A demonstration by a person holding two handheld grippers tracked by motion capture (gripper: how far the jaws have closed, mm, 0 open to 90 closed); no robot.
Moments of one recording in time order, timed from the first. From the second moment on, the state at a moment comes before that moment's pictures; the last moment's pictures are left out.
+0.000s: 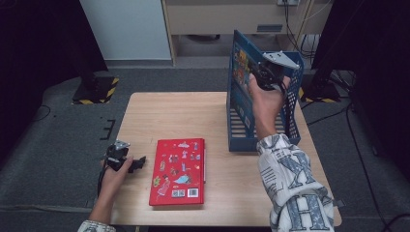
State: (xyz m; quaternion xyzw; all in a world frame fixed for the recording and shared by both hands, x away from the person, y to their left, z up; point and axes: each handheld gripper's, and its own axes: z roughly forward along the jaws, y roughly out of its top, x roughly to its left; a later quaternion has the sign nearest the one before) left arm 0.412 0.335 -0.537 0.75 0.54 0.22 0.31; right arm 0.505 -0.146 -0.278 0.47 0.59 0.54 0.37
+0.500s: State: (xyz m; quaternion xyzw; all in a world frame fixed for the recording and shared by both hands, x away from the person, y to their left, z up) left arm 0.412 0.335 -0.537 0.76 0.54 0.22 0.30; right arm 0.506 -0.145 -0.297 0.46 0.59 0.54 0.38
